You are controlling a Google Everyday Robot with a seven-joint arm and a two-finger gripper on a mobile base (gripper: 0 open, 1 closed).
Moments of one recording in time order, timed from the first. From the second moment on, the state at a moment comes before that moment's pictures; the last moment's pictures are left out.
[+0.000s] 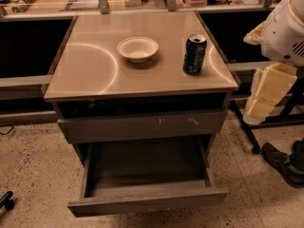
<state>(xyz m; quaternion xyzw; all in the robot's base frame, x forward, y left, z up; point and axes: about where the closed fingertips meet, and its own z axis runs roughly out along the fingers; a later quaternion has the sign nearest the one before) 0.451 -0.191 0.973 -0.61 0.77 -0.03 0.18</state>
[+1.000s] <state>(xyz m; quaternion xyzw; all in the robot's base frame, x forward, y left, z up) 0.504 -0.191 0.987 -0.61 0.76 -0.03 0.24</state>
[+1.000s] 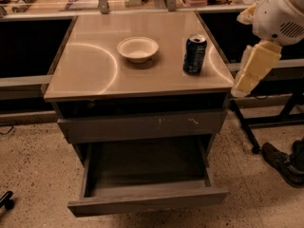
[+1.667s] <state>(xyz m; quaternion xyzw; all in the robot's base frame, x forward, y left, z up) 0.580 -0.188 0.996 -0.59 0.74 -0.05 0.30</state>
